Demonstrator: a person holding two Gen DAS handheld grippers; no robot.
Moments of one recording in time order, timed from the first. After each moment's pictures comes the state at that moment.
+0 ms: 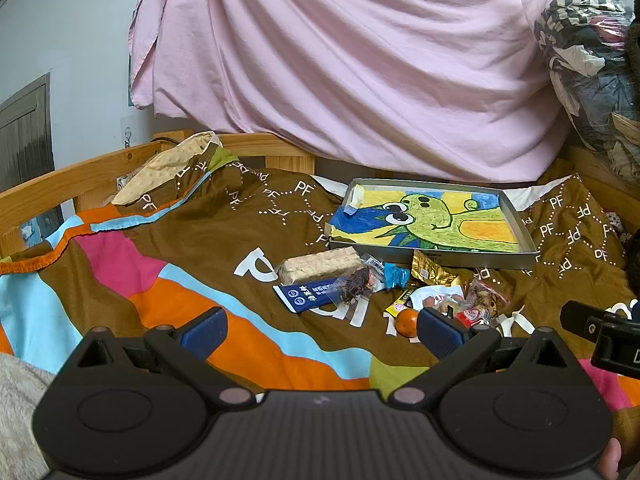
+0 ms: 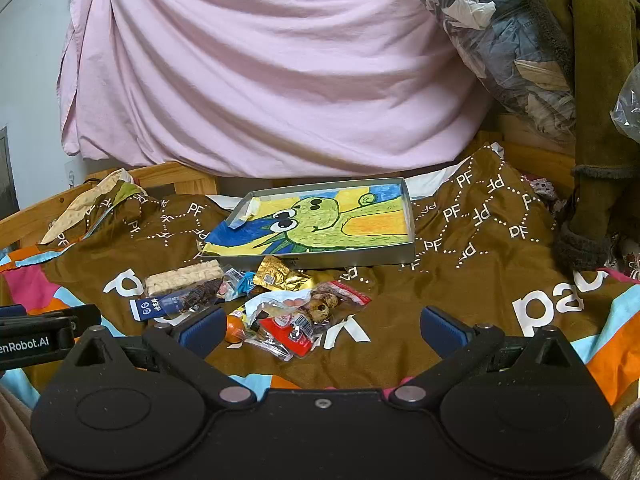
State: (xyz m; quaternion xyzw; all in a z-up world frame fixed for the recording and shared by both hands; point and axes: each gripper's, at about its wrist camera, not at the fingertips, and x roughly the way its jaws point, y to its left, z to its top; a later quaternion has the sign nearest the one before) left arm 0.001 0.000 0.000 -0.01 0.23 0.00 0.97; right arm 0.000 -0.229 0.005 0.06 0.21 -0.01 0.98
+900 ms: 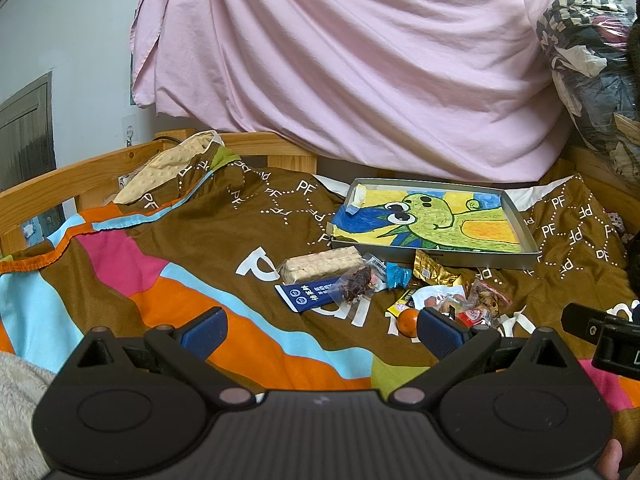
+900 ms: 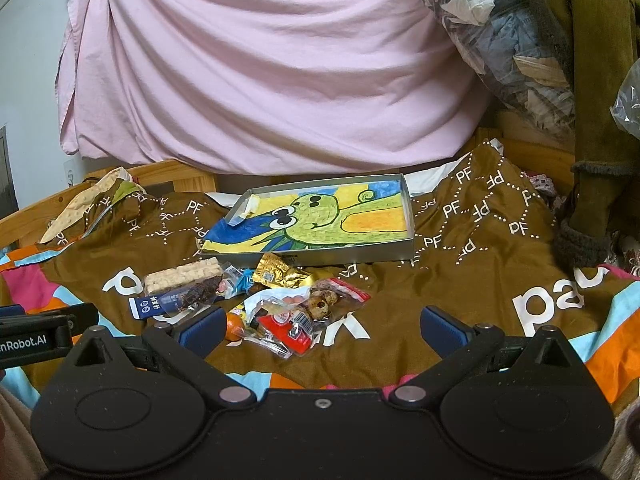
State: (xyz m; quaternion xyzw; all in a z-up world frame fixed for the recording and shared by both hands) left arm 0.002 0.002 -0.003 -0.01 0.23 0.00 0.97; right arm 0.001 -0.229 0.004 0.07 0.21 -0.01 0.97
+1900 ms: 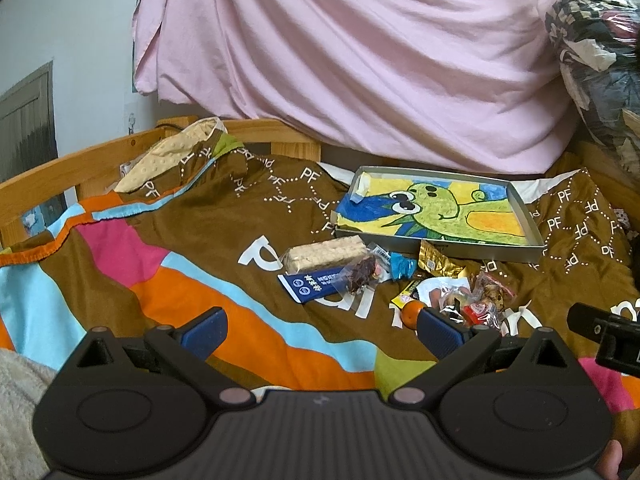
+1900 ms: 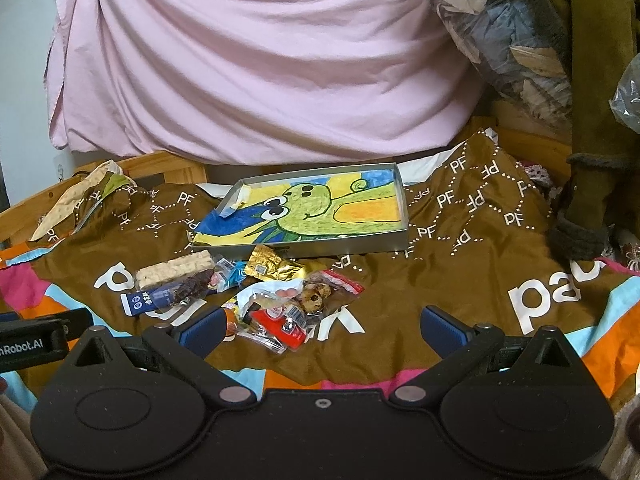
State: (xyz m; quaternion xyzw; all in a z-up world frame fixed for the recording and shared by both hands) left arm 0.010 0.006 -0.006 -0.01 0.25 0.01 0.97; right arm 0.011 -0.231 0.007 0.07 0.24 -0.03 0.97
